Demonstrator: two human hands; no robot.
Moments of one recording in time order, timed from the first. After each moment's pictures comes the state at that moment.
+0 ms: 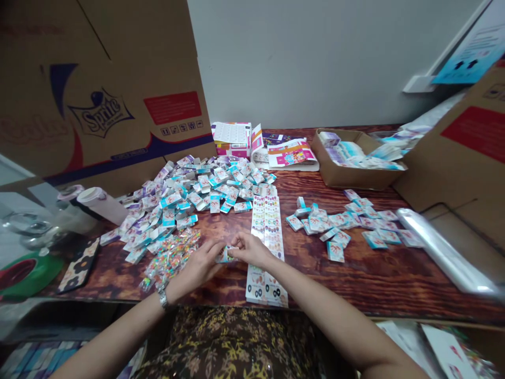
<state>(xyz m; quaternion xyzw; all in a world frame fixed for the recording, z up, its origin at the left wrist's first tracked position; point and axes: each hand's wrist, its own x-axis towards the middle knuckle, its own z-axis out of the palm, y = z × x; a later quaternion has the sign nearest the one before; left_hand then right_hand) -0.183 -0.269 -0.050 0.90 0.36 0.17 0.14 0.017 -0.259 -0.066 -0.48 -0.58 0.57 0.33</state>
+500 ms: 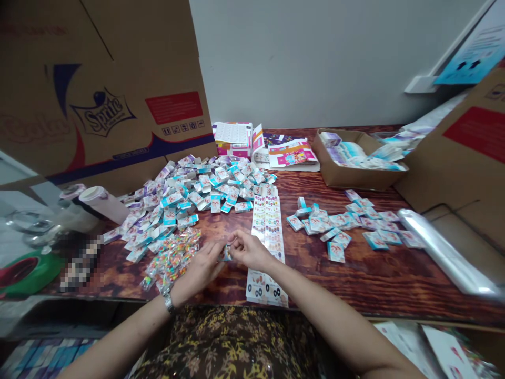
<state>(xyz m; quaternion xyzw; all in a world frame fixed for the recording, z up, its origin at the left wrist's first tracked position) -0.174 -0.277 -0.047 0.88 0.39 0.21 0.15 0.013 -0.266 -0.048 -0.45 -0.64 0.53 0.34</state>
